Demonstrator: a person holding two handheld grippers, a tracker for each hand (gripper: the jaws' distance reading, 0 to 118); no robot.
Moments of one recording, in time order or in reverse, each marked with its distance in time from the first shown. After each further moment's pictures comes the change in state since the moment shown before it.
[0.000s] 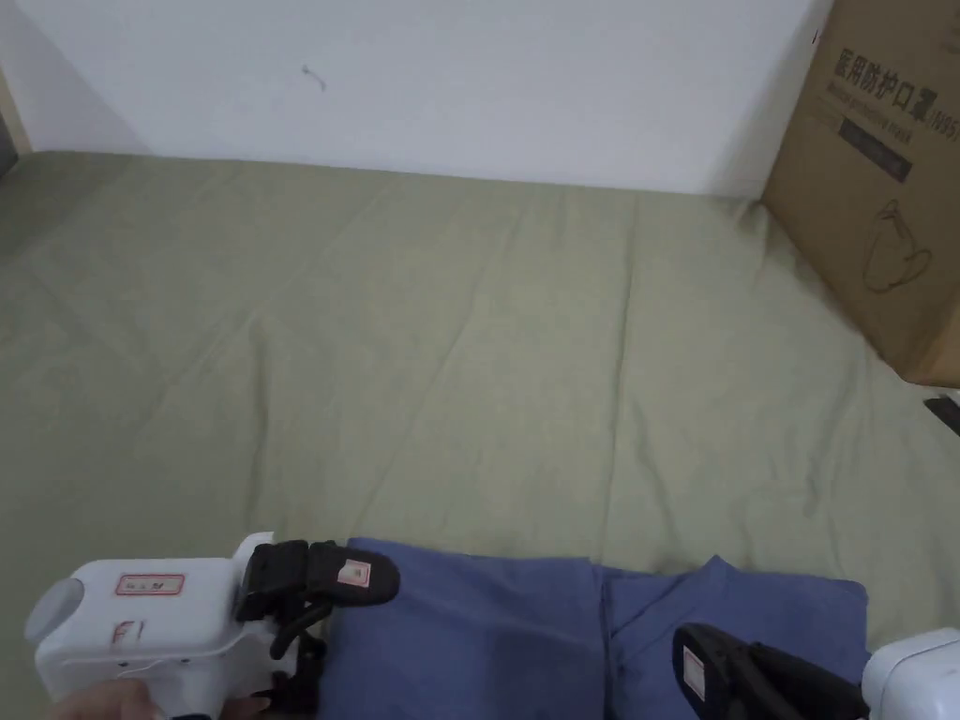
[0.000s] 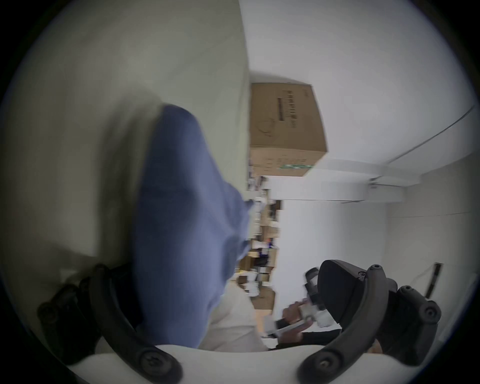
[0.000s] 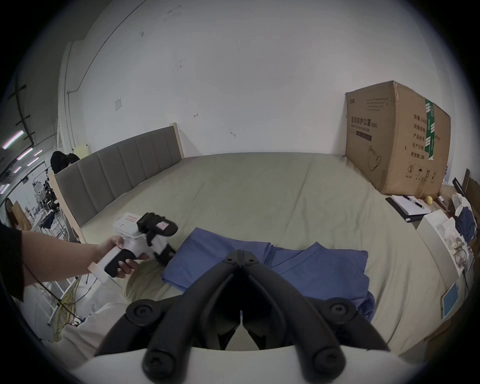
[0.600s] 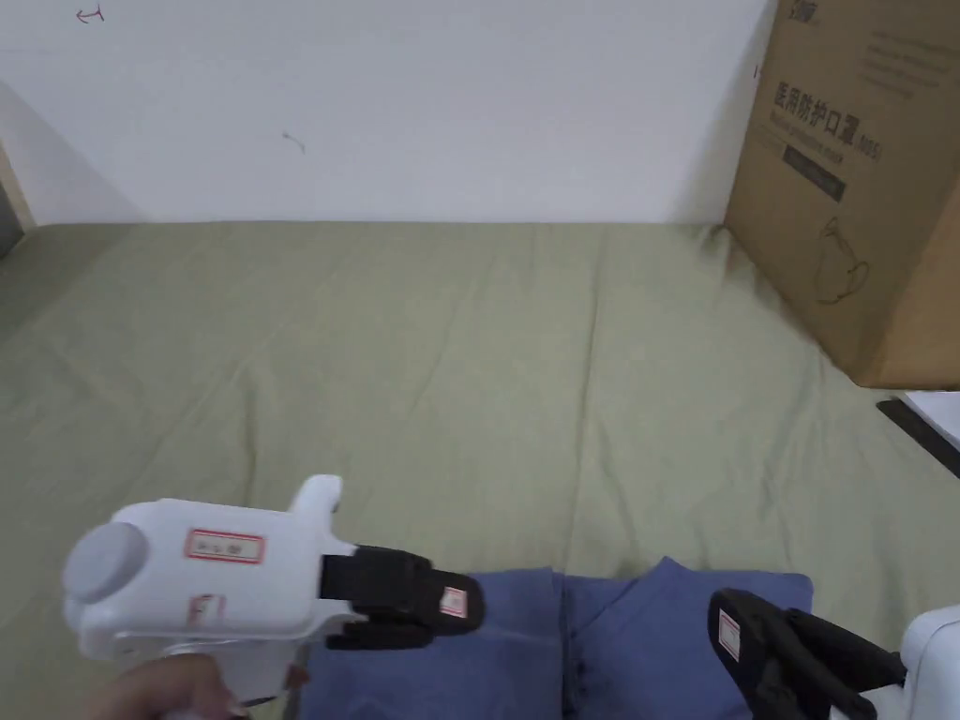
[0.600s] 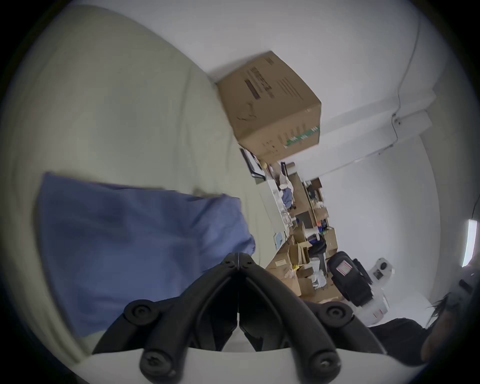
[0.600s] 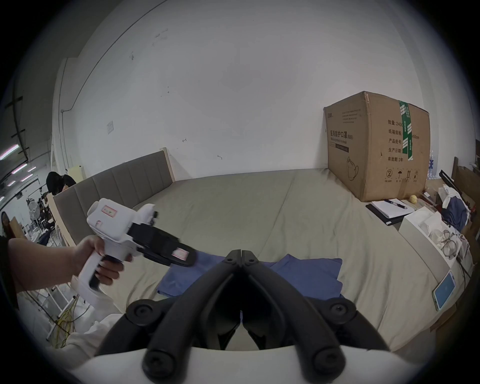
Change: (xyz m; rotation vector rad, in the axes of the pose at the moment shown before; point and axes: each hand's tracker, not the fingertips) left arm 0.132 -0.051 -0.033 0.038 0.398 -0.368; right arm 0.029 0.003 0.051 0.133 -0.062 -0.054
